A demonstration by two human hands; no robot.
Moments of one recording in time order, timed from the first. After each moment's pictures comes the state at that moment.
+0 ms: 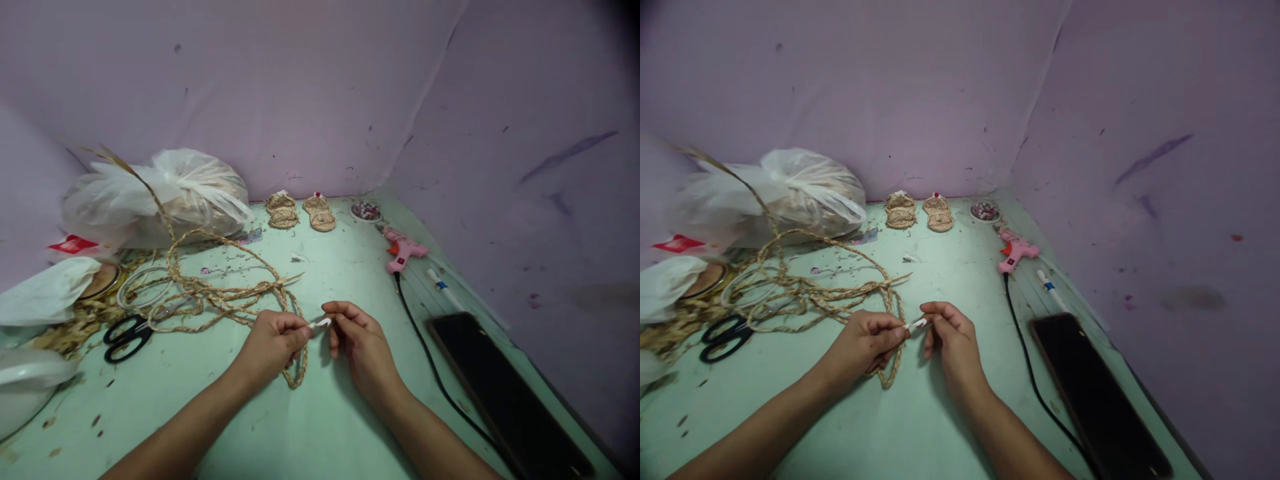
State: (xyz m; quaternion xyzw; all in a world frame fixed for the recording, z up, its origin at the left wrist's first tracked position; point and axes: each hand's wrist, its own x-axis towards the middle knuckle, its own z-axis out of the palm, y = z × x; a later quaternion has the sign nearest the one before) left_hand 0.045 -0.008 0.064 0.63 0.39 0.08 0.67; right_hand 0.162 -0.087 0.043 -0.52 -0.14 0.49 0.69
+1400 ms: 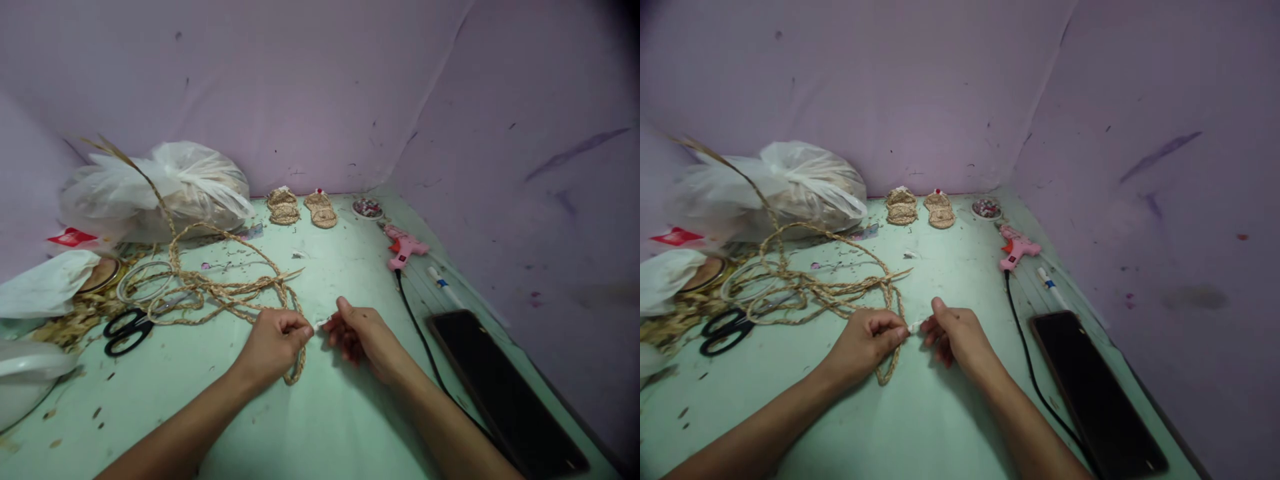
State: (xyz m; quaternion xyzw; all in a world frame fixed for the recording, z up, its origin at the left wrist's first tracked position) left_hand 0.043 -0.012 0.060 0.72 0.38 0.12 0.56; right_hand 0.184 -0.091 0.051 -0.63 -0.21 0.56 0.50
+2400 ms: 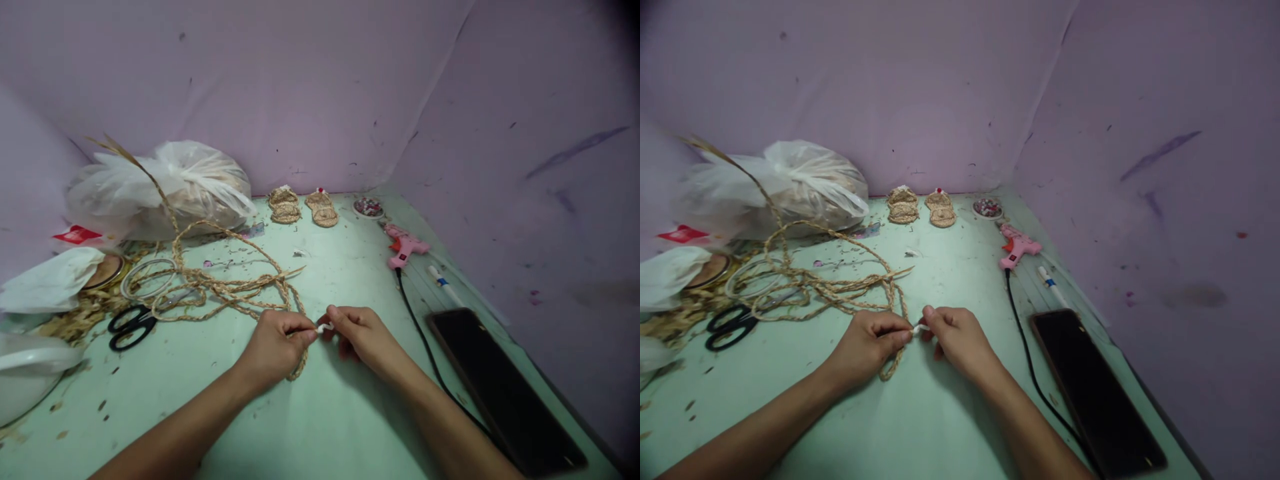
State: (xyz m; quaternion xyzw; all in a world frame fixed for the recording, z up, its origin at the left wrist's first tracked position) left_hand 0.041 -0.016 0.056 0.75 0.36 0.12 0.53; right_hand 0.182 -0.092 0.050 -0.67 -0.34 0.51 0.42
